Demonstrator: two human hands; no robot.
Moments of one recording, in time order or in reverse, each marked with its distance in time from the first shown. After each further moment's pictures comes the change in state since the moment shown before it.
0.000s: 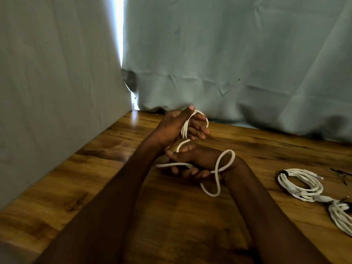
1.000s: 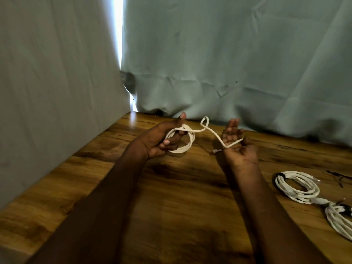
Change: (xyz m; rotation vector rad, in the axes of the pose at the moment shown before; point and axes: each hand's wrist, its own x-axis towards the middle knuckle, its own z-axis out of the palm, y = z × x) left_hand -0.008 -0.009 -0.035 -0.093 -0.166 -0.203; right_hand -0.001 0.050 -0.085 1.675 0.629 -0.880
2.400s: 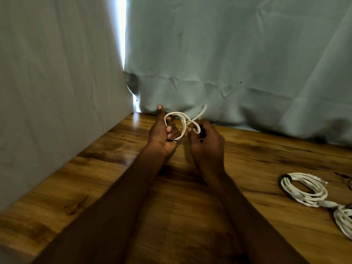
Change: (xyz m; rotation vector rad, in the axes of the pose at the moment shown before) left_hand 0.029 -0.011 0.003 -0.637 0.556 0.225; right_hand -0.037 0.088 0.000 -1.794 -0.365 -0.853
